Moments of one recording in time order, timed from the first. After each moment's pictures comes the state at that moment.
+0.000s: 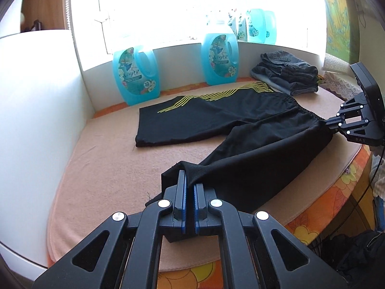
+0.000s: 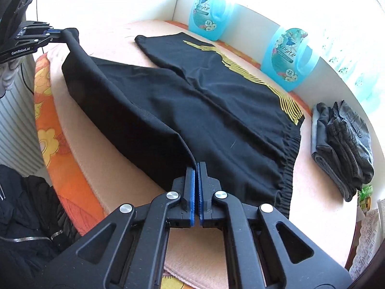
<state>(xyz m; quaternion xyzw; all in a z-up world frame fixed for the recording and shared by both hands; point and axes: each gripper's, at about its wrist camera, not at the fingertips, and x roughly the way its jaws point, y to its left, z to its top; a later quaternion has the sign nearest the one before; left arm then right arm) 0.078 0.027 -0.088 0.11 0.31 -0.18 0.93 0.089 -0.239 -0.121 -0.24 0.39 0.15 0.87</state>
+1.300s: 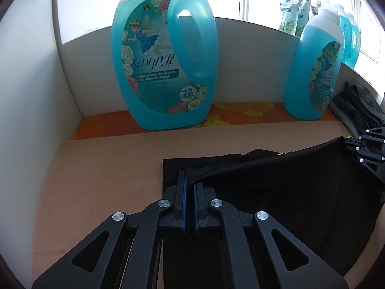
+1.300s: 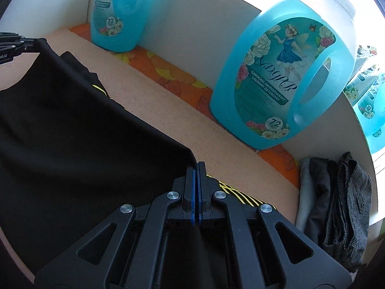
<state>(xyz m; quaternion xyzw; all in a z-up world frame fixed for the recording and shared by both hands) 0.406 0.028 -0.139 0.04 0.38 -0.12 0.91 0.414 -0.258 -0.160 -0.24 0.42 0.05 0.87</state>
